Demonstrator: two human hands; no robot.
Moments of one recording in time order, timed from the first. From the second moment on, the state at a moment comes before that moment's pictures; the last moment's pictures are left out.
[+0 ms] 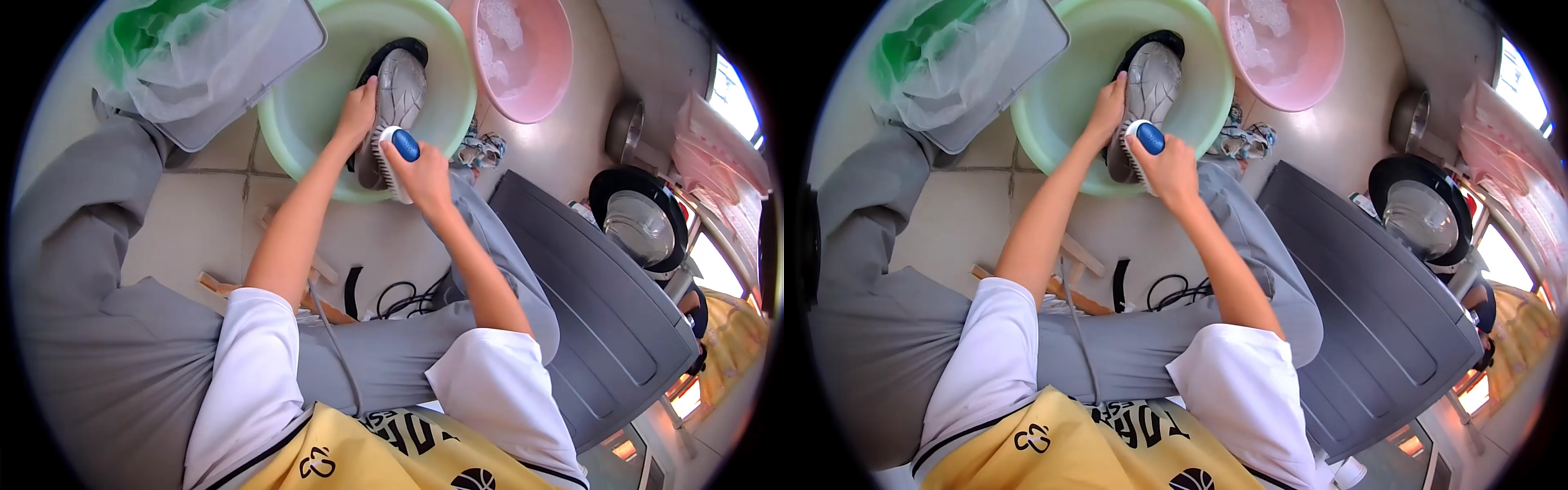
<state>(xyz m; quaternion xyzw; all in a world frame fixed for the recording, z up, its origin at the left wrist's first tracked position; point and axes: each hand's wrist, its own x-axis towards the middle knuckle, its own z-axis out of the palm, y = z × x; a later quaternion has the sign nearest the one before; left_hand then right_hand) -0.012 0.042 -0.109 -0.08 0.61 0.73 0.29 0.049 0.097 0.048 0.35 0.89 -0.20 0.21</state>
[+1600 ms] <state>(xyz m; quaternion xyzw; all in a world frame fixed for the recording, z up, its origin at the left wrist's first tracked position) -0.022 0.045 -0.101 -0.13 0.65 0.68 0.32 -0.073 0.190 -0.031 0.42 0.88 -0.10 0.17</state>
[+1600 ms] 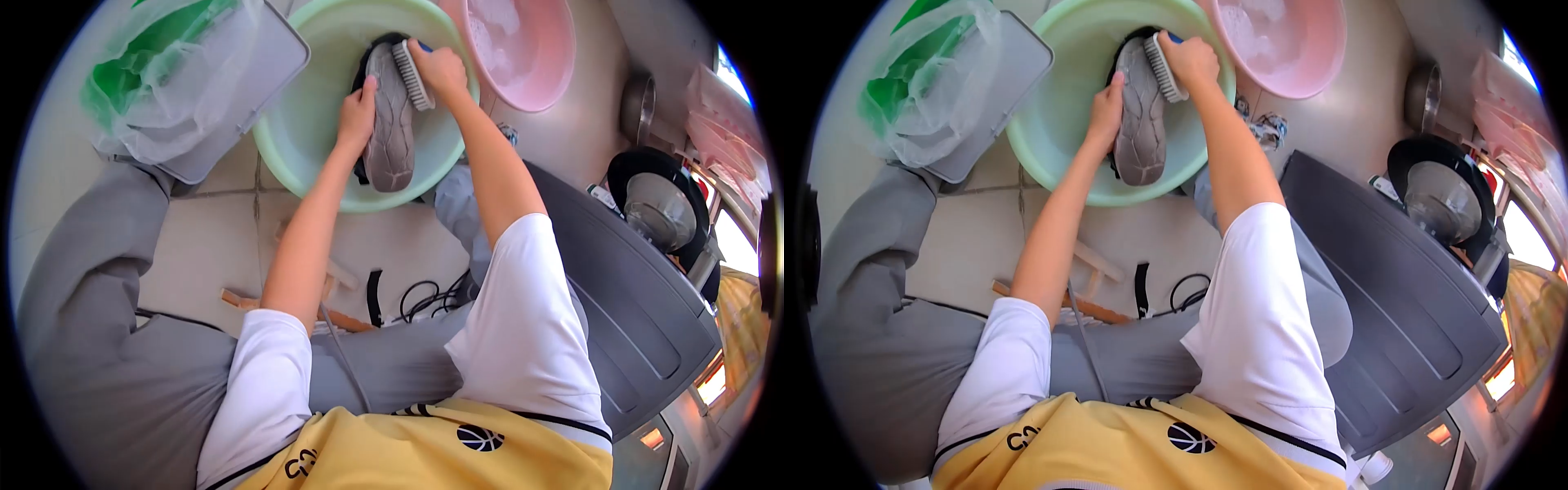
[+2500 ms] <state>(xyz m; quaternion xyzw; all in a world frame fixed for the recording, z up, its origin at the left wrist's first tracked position) -0.025 0.047 -0.096 -0.10 0.71 0.60 0.34 -0.023 0.152 -0.011 0.44 0.87 -0.17 0.14</state>
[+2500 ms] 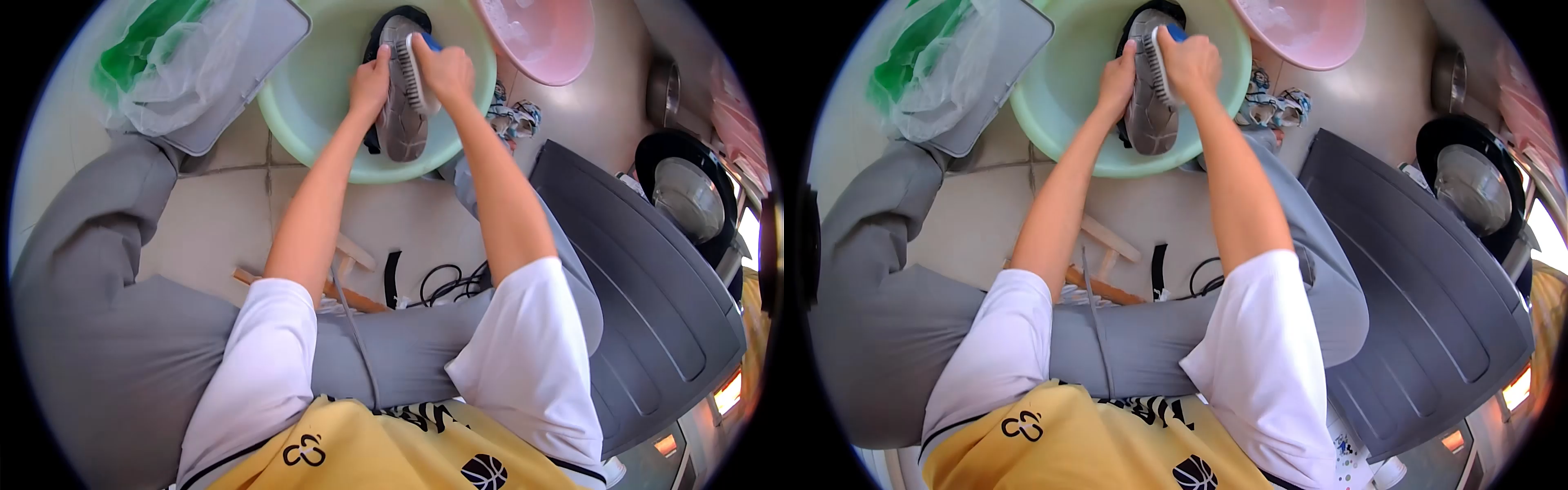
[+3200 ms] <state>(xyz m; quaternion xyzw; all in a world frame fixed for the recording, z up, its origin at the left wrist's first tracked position) -0.017 0.062 -0.157 -0.14 0.60 0.68 0.39 0.096 0.069 0.042 0.49 0.82 -0.24 0.16</state>
